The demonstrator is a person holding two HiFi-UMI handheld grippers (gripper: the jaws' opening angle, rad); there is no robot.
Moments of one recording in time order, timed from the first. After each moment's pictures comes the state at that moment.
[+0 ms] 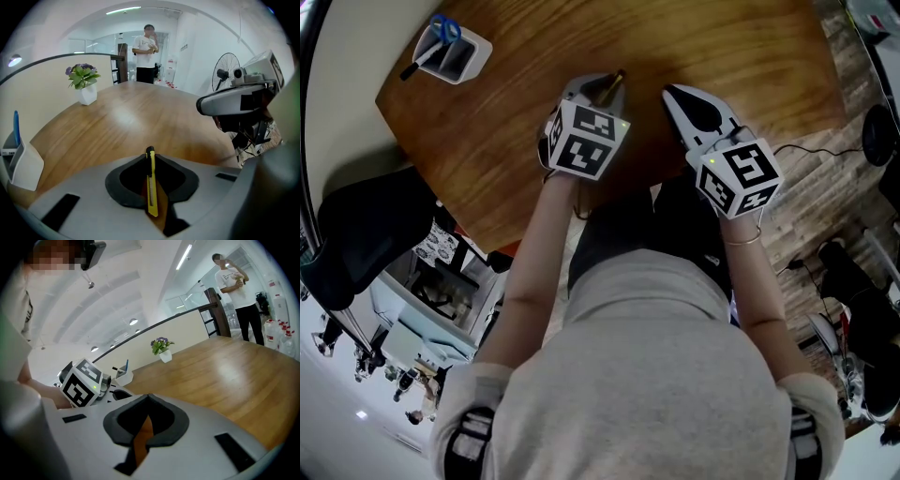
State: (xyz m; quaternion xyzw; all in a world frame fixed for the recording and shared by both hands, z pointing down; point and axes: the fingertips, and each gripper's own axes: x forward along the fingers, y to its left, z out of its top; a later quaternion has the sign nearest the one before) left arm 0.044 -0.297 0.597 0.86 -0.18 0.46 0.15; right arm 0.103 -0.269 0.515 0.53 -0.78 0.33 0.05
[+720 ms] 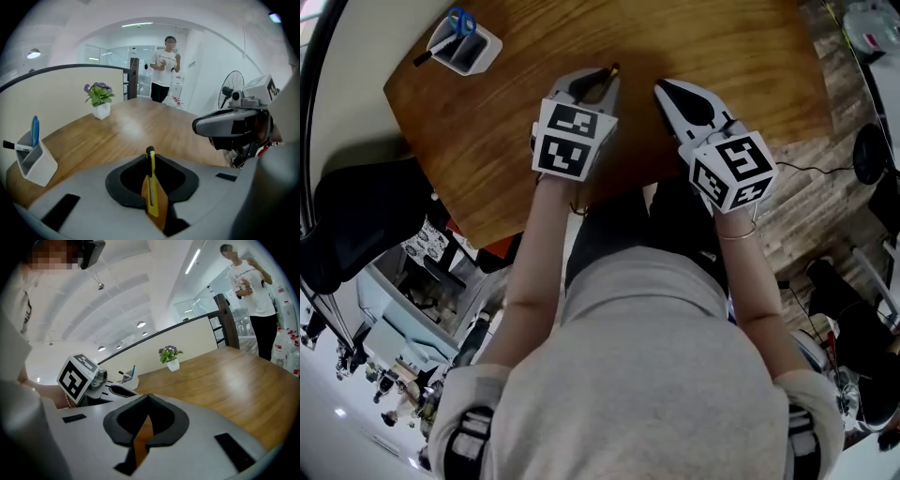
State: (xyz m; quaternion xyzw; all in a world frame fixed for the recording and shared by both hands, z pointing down) left arm 0.045 -0.309 0.535 0.88 -0.23 0.38 0.17; right arm 0.096 -0.275 0.479 0.51 -0.81 0.29 0.05
